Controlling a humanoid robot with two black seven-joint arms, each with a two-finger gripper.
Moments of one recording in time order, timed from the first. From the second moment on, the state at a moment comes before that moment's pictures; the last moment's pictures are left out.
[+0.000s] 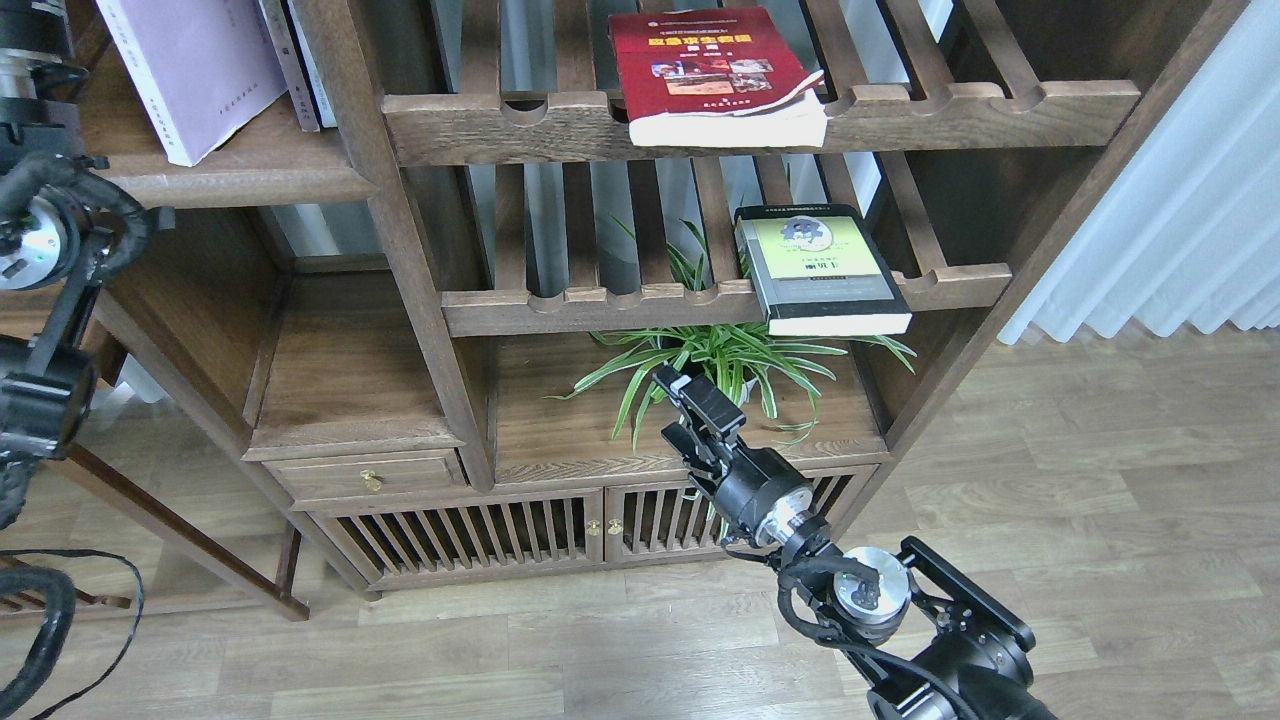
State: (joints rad) left arm -0.65 0.30 -1.38 -1.35 -0.11 -0.49 -0.34; right arm 0.19 0.01 0.95 1.08 0.25 0.24 -0.07
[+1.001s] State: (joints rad) left arm -0.11 0.28 -1.06 -1.38 -0.09 -0.49 -0.18; right arm 0.26 0.02 1.12 1.06 0.25 0.28 -0.07
